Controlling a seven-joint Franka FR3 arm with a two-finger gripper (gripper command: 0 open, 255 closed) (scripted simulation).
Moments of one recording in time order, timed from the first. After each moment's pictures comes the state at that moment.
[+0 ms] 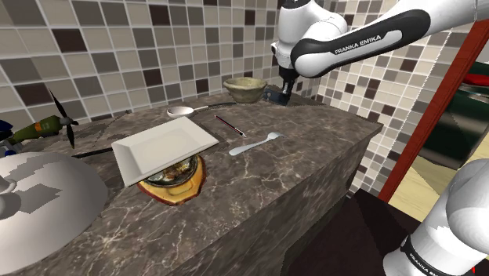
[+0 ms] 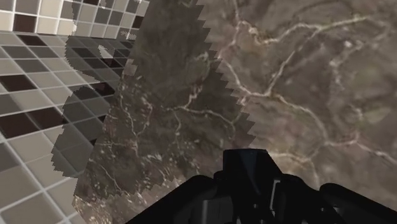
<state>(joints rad) 0.01 -0.15 0.03 -2.08 -0.53 2.14 -0.18</state>
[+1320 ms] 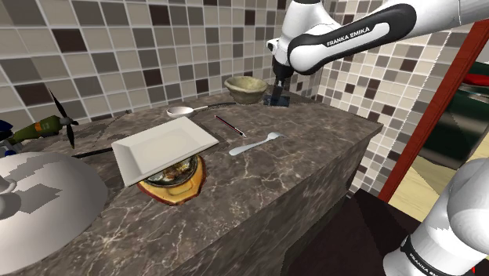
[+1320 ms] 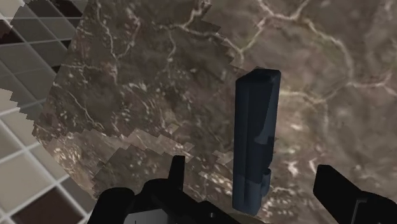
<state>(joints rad) 0.04 -0.10 -0.04 -2.07 -0.29 2.35 -0.49</state>
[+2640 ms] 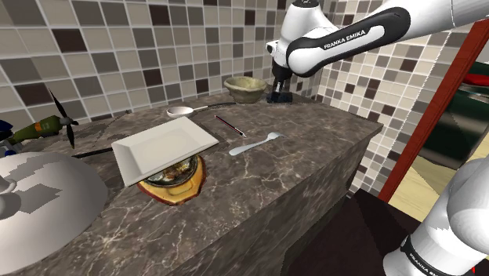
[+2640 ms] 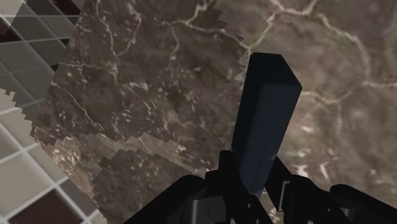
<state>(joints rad) 0.04 -0.08 -0.04 -2.06 -0.29 2.37 -0.49</state>
